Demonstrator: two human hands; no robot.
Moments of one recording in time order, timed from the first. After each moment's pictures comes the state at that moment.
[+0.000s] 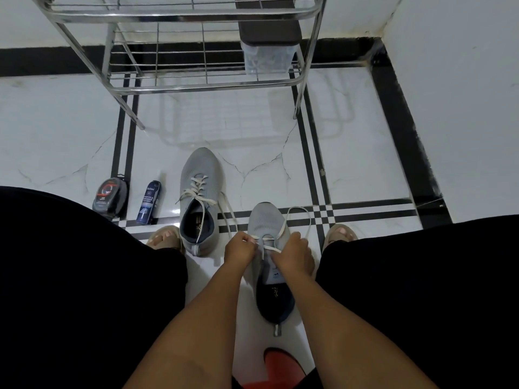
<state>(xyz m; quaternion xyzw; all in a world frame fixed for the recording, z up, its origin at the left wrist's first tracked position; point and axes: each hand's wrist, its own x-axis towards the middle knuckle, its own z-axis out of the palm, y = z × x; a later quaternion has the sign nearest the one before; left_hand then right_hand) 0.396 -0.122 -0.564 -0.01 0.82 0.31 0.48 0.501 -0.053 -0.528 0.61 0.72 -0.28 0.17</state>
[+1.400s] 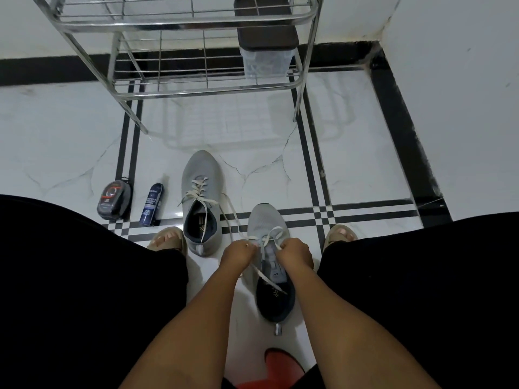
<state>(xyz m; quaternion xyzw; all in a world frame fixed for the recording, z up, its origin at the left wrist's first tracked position) 0.394 -0.128 -0.536 0.07 0.85 0.19 0.49 0.501 -0.042 -0.534 0.62 0.65 -0.38 0.20</state>
